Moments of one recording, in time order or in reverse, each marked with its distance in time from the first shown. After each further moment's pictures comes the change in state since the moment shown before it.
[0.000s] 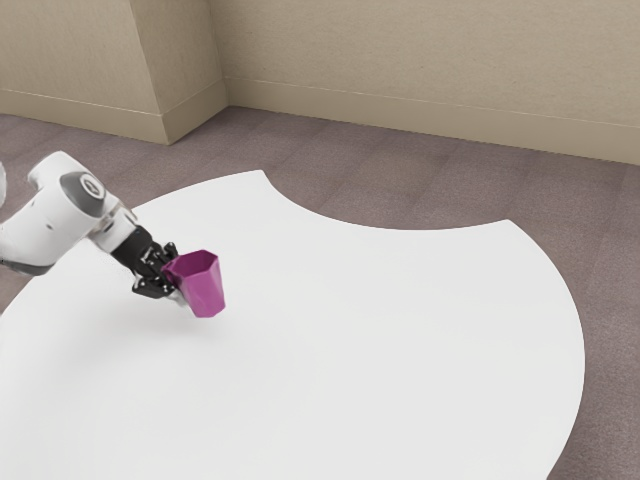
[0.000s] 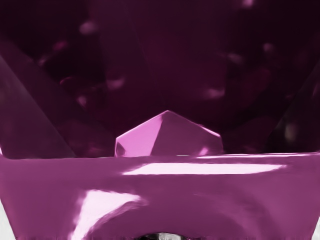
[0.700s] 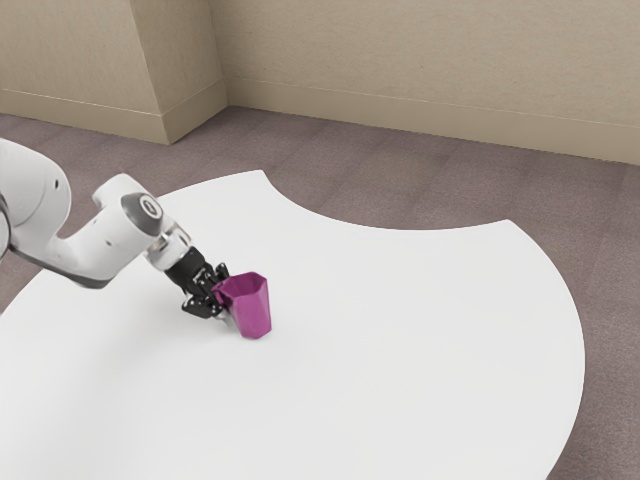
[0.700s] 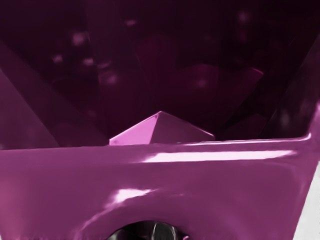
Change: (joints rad) arm -0.117 0.212 0.000 0.146 -0.027 0.004 0.022
